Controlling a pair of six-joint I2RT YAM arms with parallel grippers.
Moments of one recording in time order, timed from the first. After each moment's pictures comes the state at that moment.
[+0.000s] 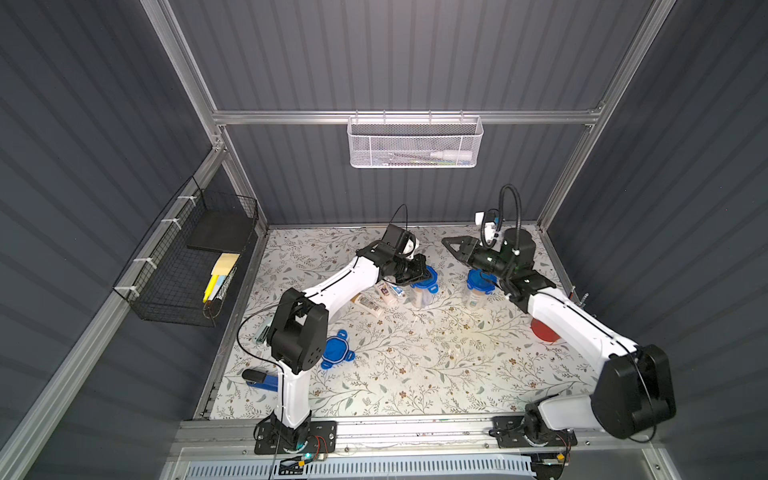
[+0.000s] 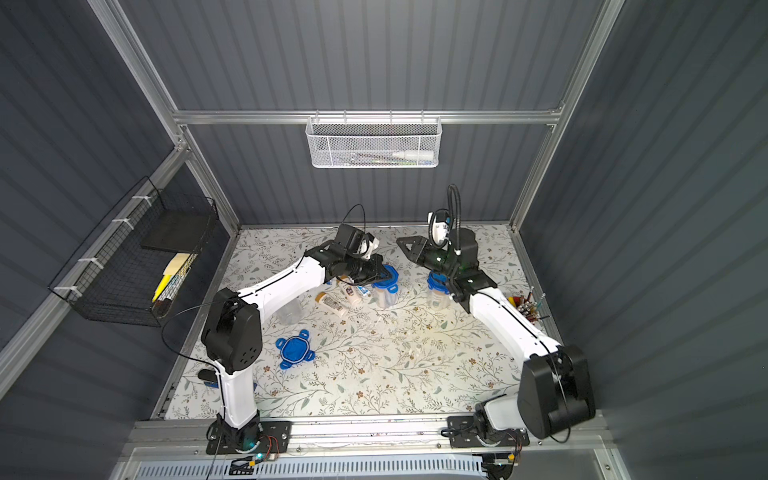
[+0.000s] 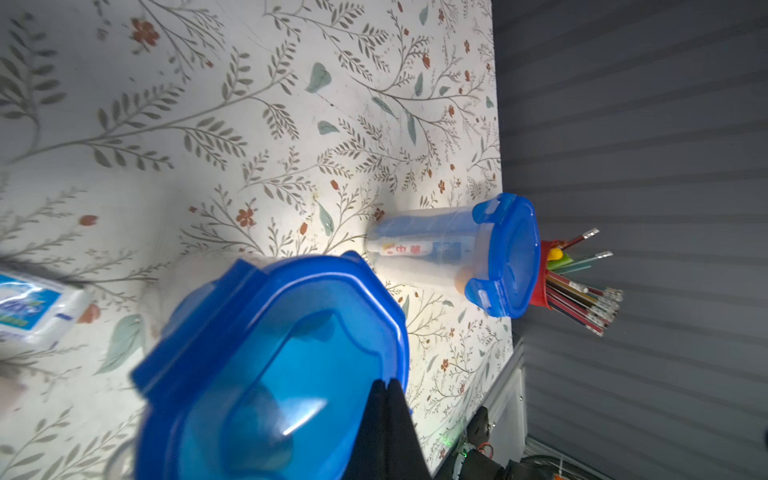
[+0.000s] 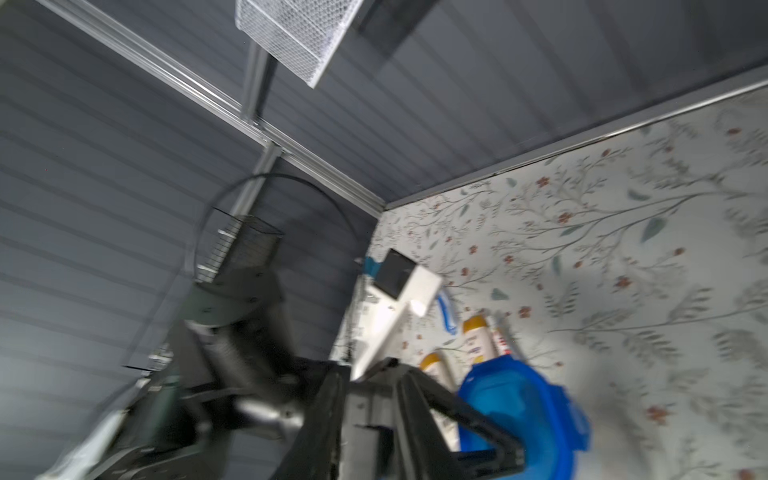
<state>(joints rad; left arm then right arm) -0.63 1.96 1.69 -0.55 0.49 -0.70 0.30 1.45 1.07 0.16 -0.55 0.80</state>
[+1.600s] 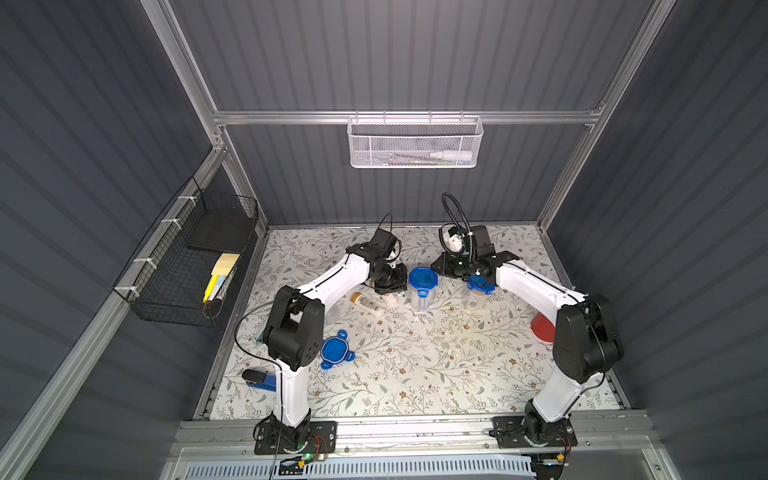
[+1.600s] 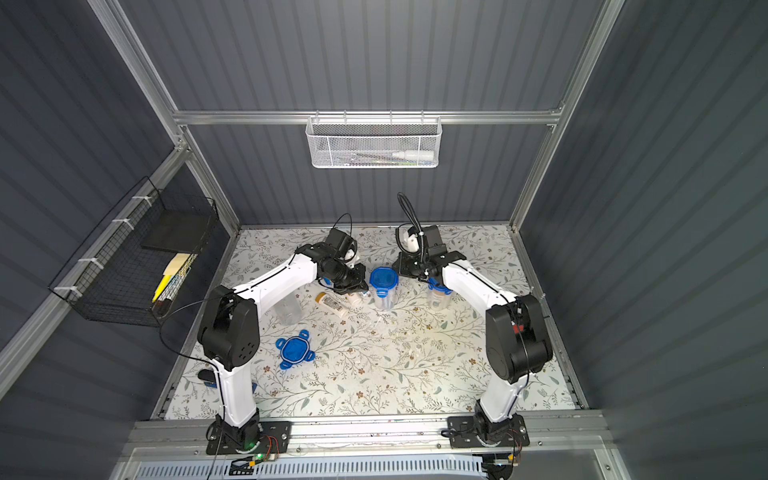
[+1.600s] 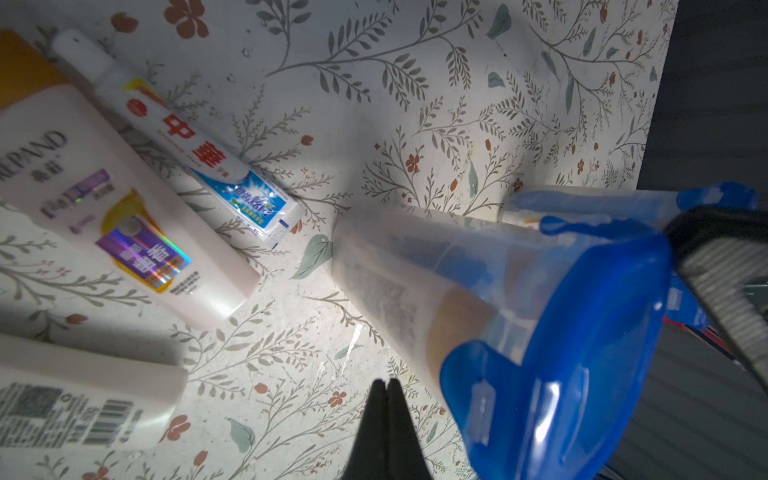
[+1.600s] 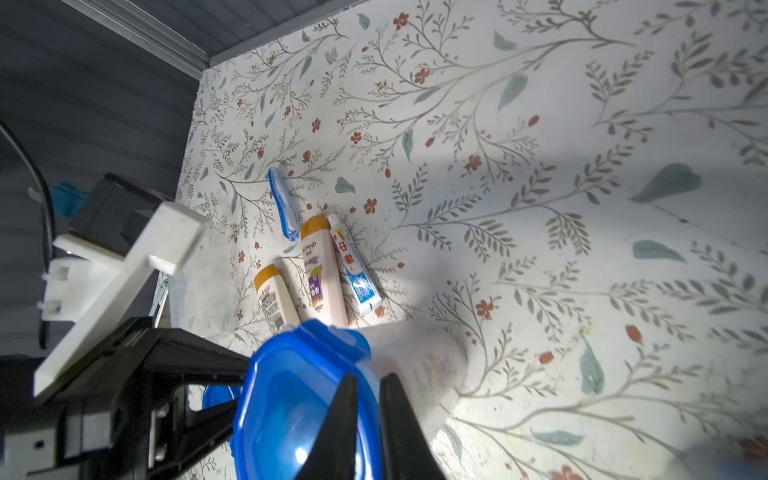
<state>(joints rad) -0.56 1.96 1.62 -0.77 0.40 -0.61 0.37 1.70 1.28 -0.36 -0.37 0.46</state>
